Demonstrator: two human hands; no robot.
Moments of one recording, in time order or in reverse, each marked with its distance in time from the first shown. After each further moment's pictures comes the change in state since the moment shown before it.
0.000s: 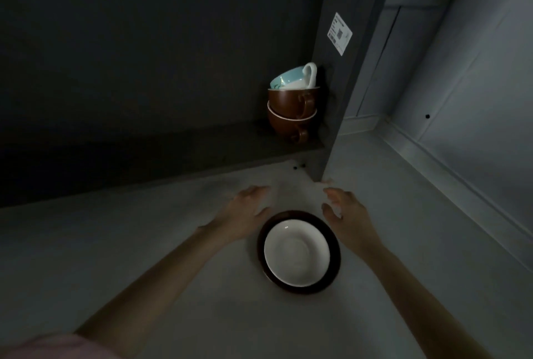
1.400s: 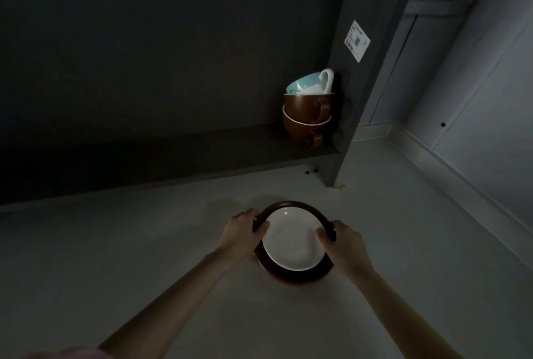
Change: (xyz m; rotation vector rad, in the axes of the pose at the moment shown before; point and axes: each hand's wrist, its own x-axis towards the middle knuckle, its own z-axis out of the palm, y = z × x) left_hand -0.023 -0.024 0.021 -0.184 0.178 -0.244; right_hand -0.017 -0.003 0.037 -0.117 -0.068 0.205
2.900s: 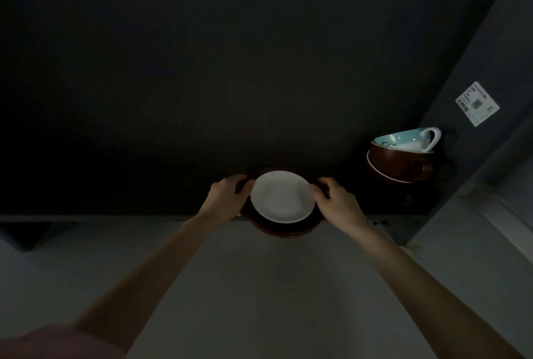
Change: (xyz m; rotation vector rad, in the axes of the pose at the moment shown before) left_hand 0.046 -0.052 -0.174 -0.143 0.200 -0.125; right_hand 0.065 -0.197 0.010 0.091 -0.183 -0.268
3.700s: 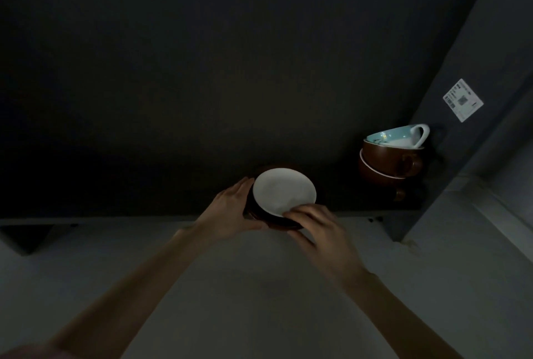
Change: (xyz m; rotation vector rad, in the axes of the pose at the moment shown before) left_hand -0.020 -0.001 0.007 0.343 -0.176 0.238; right_hand -0.038 0.048 0.041 -0.345 0.260 -0.742
